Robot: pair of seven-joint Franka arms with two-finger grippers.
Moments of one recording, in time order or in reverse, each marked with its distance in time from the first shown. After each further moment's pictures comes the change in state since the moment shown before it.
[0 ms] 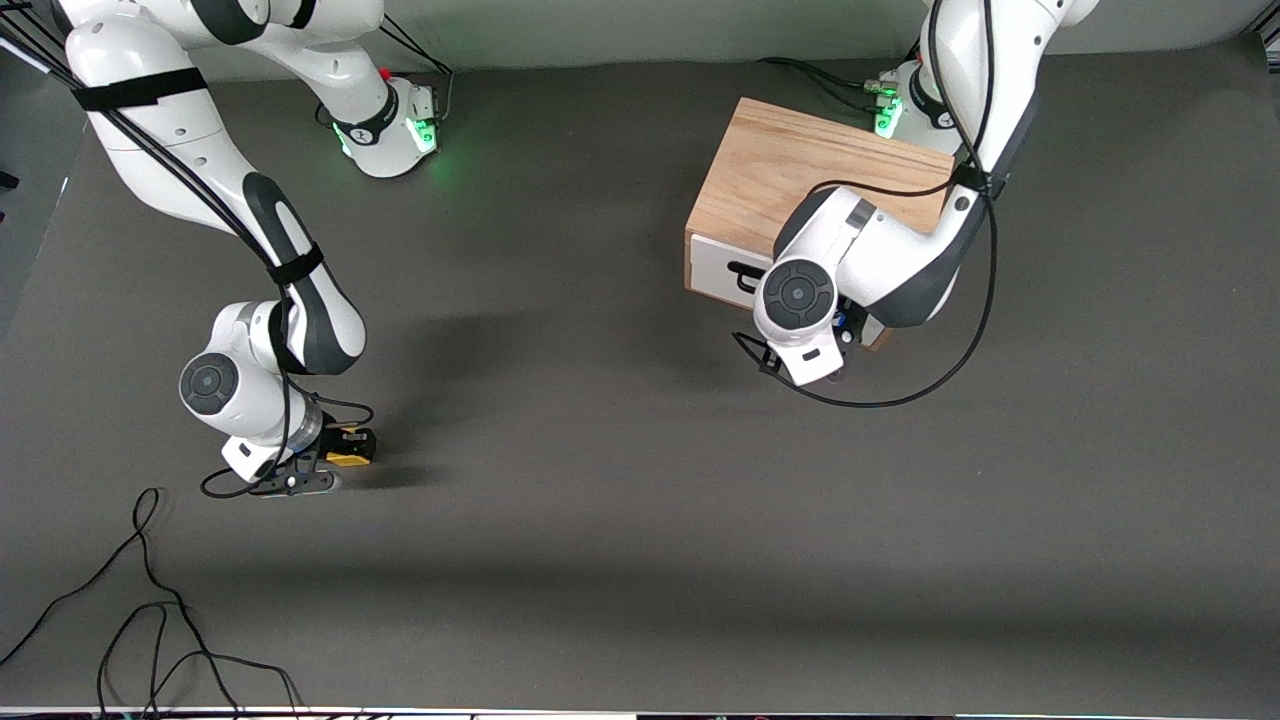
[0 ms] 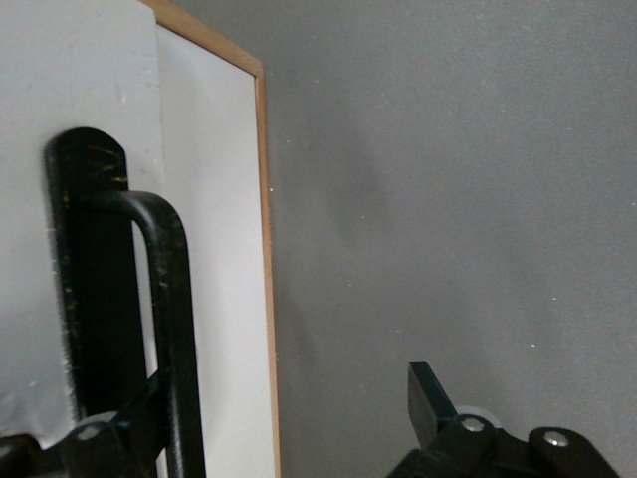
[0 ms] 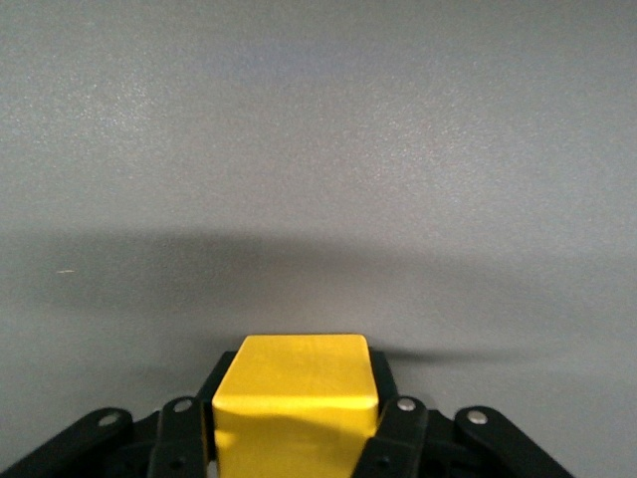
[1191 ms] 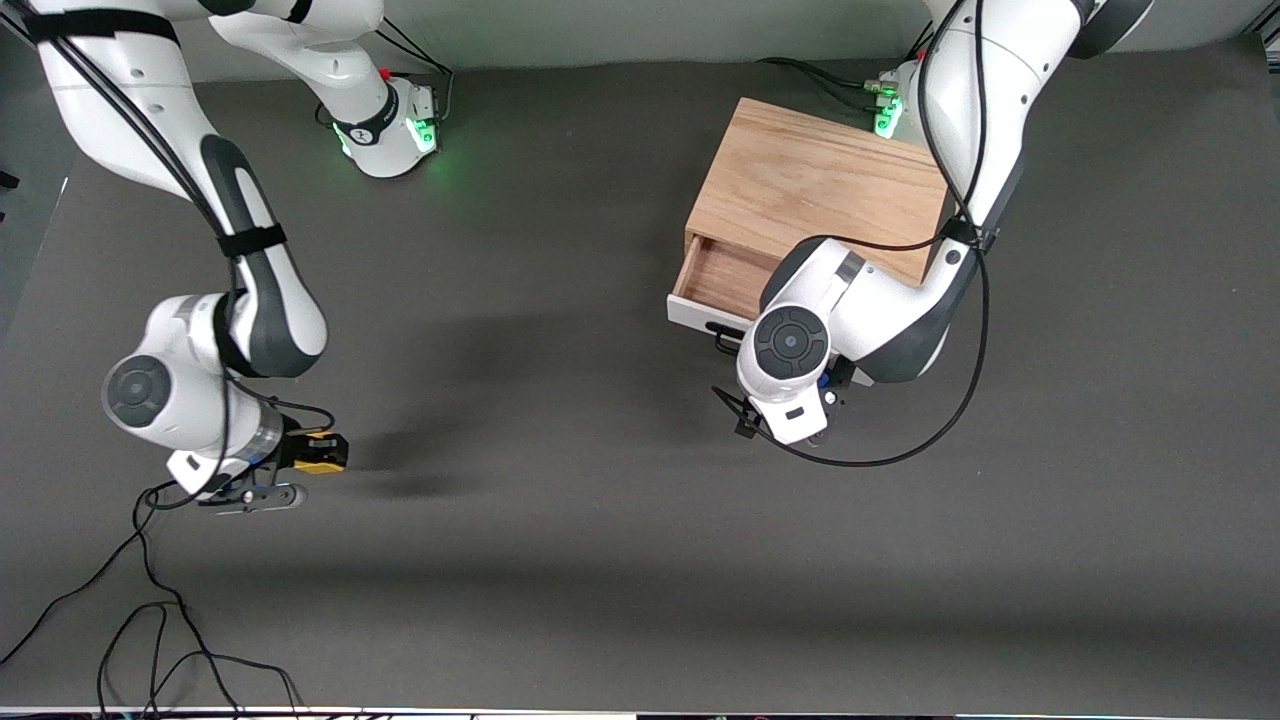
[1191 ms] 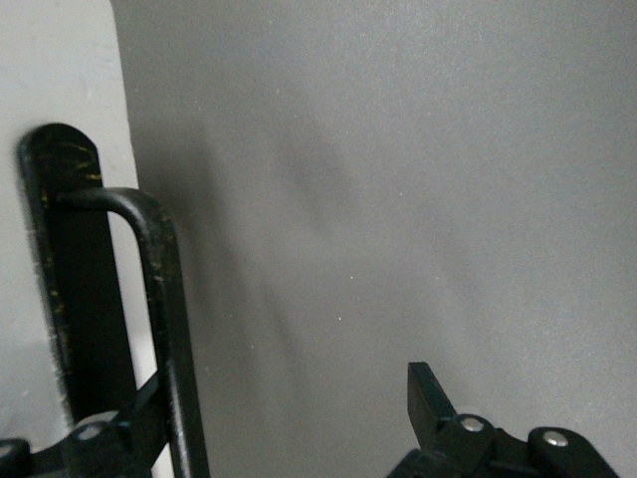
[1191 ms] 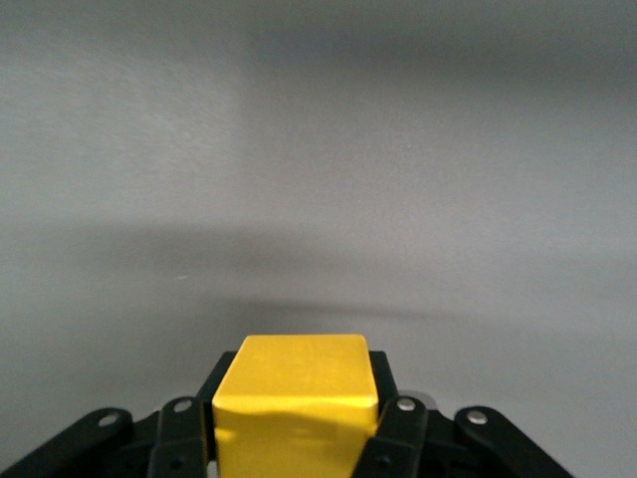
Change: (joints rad) left arm -0.001 0.185 -0.003 0.308 0.067 0.006 0.037; right arm 0.002 -0.097 0.000 0.222 0.000 -0.373 -0.002
